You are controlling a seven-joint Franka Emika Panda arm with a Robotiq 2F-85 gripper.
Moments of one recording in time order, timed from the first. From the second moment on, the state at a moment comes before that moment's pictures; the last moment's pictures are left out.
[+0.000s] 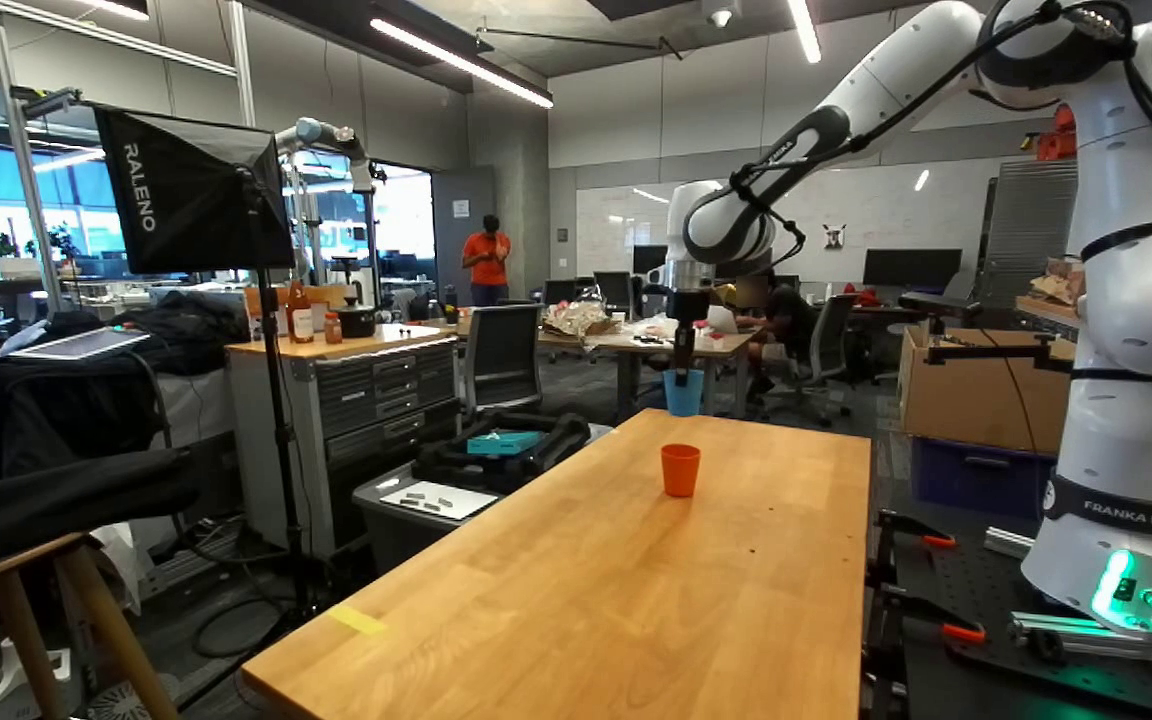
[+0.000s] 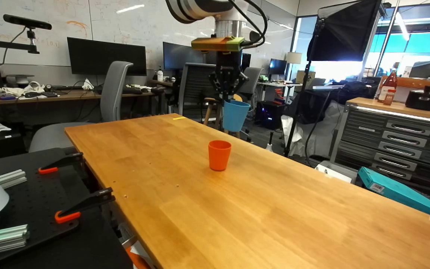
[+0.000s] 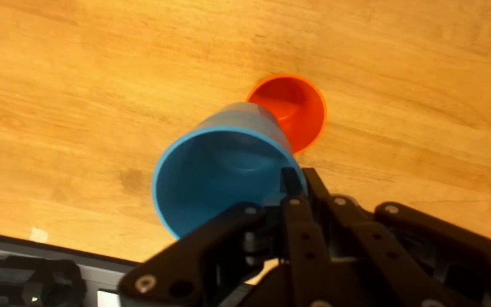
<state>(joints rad) -0.18 0.16 -0.01 -2.10 -0.03 2.32 -0.42</state>
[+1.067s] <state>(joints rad) -0.14 0.16 0.00 -2.24 0.05 2.44 -0.49</state>
